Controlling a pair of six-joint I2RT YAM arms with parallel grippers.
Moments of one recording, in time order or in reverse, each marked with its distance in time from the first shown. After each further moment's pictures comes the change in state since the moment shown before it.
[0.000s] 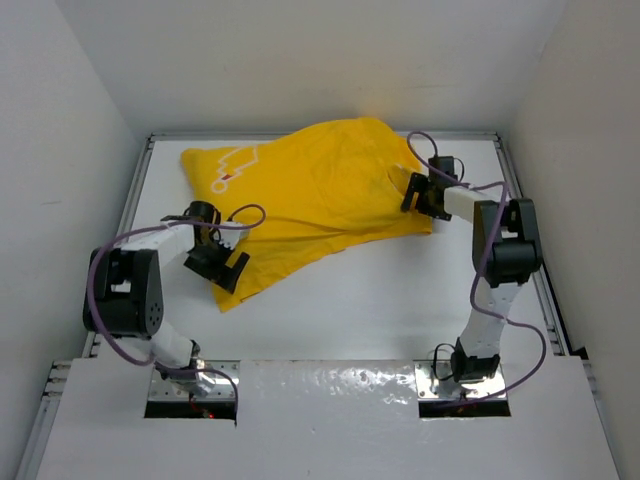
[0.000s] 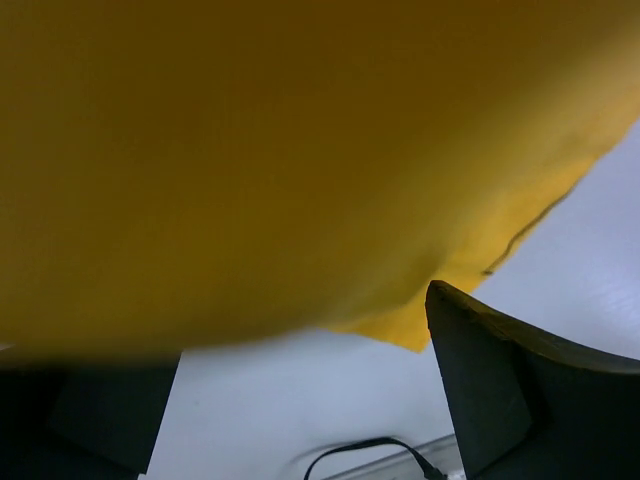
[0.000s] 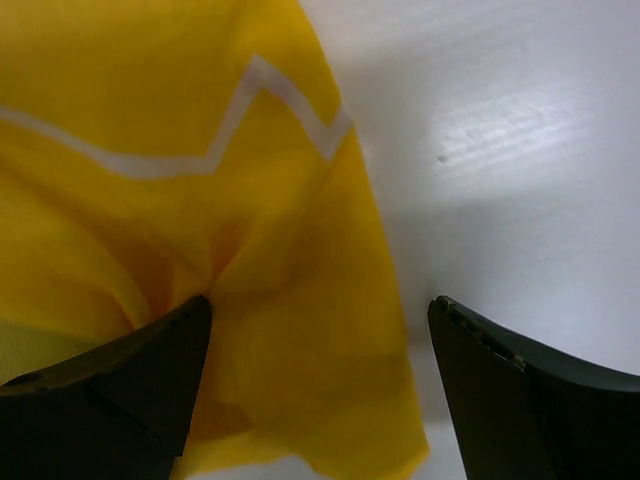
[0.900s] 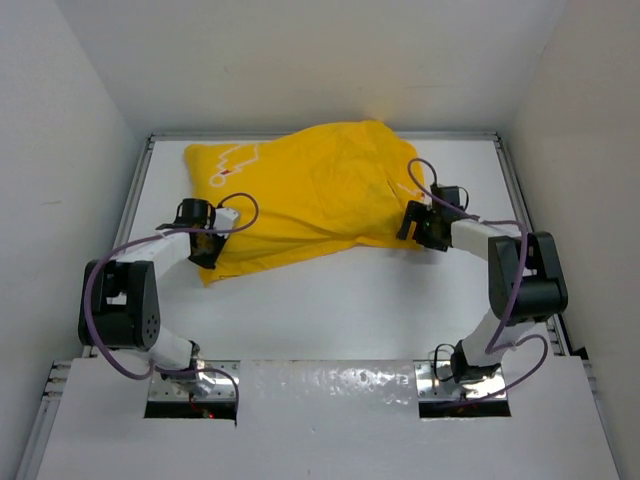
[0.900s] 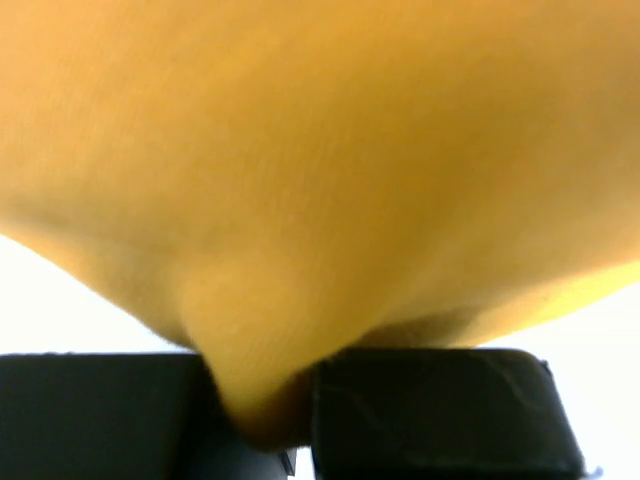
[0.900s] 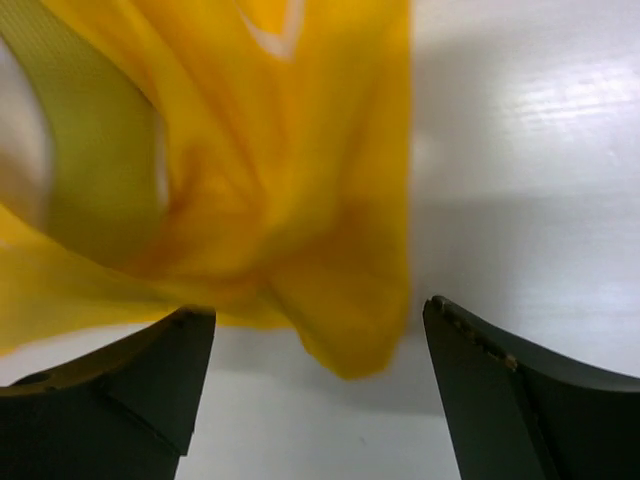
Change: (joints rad) left arm 0.023 -0.030 -0.071 0.306 -0.131 -0.035; right arm 0.039 -0.278 -0.376 0.046 -0.122 0.031
